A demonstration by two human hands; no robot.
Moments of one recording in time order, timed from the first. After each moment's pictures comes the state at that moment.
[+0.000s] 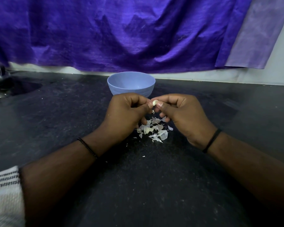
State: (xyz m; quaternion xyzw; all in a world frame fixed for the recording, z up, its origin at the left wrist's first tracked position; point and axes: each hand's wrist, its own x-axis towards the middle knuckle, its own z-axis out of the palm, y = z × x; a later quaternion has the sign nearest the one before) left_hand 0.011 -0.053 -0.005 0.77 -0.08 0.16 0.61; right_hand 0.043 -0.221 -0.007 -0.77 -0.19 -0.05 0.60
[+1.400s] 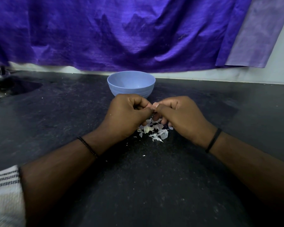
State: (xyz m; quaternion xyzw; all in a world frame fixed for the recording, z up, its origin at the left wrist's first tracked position) left_hand 0.013 -0.053 -0.008 0.81 -0.08 0.15 0.56; right_hand 0.038 -0.219 -0.002 -0.84 -0.22 -0.05 0.50
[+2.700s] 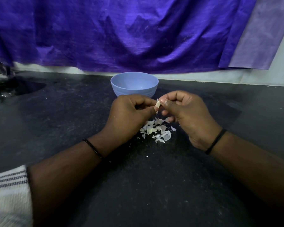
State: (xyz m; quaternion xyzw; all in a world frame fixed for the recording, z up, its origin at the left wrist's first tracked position) left_hand 0.013 -0.050 -0.011 0.81 -0.09 0.19 0.55; right_hand 0.037 -0.215 -0.001 -0.74 -0.13 -0.03 0.66
